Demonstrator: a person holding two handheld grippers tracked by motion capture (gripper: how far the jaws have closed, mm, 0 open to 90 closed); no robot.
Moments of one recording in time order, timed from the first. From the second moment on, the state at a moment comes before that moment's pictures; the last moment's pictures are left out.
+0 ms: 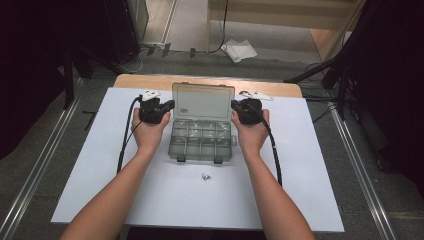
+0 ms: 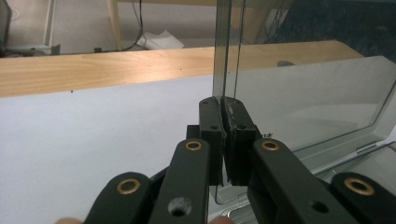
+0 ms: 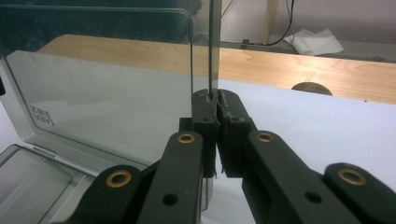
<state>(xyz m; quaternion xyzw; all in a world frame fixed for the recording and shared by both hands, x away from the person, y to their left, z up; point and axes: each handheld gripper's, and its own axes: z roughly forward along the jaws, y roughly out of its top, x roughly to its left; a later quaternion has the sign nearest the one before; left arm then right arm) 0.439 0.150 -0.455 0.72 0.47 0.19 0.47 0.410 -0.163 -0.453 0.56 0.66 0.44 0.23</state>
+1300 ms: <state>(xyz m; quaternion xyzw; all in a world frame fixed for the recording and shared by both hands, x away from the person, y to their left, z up) 0.484 0.152 -0.454 0.74 0.52 0.09 0.42 0.456 -0.178 -0.457 0.60 0.68 0.41 0.12</state>
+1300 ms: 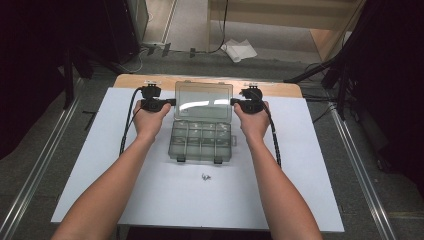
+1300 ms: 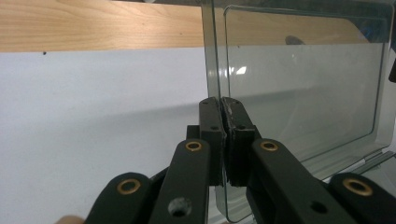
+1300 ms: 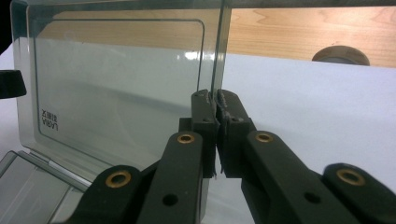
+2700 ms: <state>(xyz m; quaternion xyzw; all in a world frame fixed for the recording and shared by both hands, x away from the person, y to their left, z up) 0.494 0.145 -0.471 0.74 0.54 0.09 0.39 0.473 -0.182 -0.482 0.61 0.69 0.39 0.10</state>
